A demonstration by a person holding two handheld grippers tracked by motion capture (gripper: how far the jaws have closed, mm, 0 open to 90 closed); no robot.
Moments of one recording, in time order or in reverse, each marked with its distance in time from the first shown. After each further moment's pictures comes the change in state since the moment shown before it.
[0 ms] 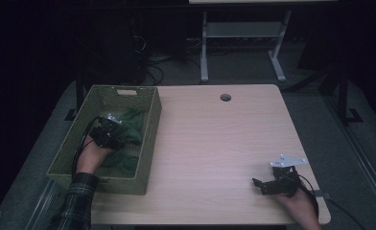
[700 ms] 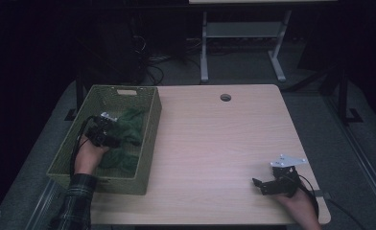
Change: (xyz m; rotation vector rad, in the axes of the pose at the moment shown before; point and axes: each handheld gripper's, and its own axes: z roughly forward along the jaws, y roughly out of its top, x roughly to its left) left arm 0.005 -0.003 -0.018 -0.053 -0.070 -0.091; right arm 0.000 0.000 0.000 0.000 0.000 0.000
